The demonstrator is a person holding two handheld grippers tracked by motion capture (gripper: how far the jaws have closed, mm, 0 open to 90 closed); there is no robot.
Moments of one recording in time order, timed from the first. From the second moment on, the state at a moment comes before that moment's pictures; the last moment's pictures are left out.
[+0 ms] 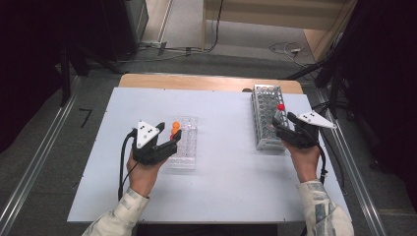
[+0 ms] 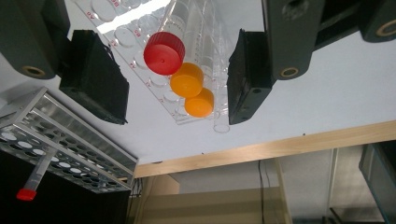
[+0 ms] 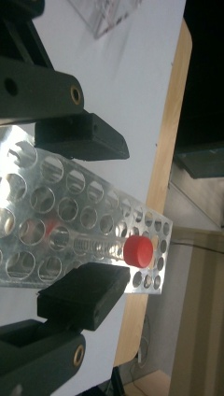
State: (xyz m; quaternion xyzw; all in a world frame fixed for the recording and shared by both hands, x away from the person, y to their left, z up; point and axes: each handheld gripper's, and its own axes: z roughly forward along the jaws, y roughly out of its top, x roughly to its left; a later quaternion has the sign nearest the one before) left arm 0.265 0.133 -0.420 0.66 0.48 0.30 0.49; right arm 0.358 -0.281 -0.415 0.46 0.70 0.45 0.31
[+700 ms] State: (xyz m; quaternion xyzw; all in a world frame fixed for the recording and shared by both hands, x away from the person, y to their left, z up) left arm 0.265 0.131 -0.421 0.66 0.48 0.30 0.49; right arm 0.404 -0.280 -0.448 0.50 0.70 0.40 0.32
